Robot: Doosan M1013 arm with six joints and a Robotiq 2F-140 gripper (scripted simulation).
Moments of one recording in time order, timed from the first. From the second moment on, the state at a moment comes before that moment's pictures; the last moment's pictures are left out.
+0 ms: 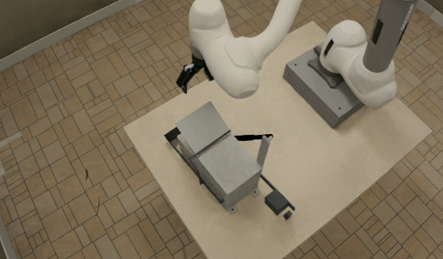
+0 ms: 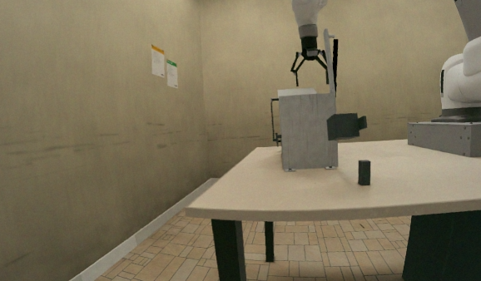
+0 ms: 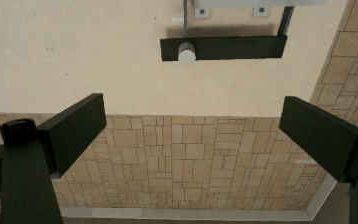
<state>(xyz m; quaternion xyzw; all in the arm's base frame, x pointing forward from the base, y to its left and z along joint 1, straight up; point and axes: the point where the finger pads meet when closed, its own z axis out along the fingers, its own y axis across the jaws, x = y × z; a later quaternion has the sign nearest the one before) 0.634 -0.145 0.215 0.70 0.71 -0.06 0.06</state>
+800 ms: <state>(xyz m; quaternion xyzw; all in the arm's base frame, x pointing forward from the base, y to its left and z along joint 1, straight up) 0.635 -0.157 0.112 0.70 0.71 0.02 -0.02</state>
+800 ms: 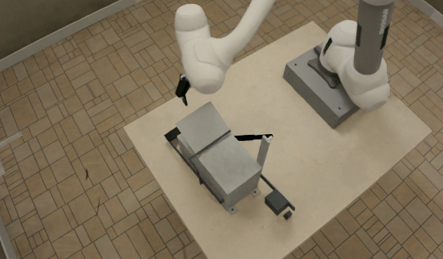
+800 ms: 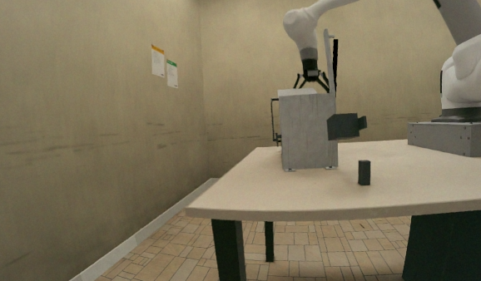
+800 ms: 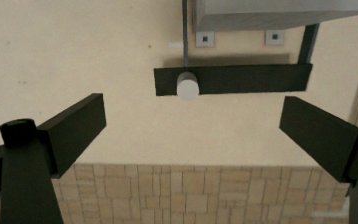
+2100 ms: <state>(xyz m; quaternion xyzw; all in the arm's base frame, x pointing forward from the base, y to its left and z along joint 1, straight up) 0.636 -0.163 0.059 0.70 0.71 0.06 -0.06</state>
